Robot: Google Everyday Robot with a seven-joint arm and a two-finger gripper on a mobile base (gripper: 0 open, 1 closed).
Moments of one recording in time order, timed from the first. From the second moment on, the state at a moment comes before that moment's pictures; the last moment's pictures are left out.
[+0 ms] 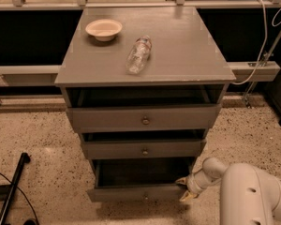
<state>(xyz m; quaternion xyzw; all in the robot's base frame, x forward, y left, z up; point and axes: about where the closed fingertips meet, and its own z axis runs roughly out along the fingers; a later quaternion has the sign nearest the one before) 0.534 -0.218 0.162 -0.75 0.60 0.18 0.19</state>
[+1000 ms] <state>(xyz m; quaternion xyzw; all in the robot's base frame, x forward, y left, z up) 0.504 -0.210 0.242 -0.78 0.55 0.16 0.23</state>
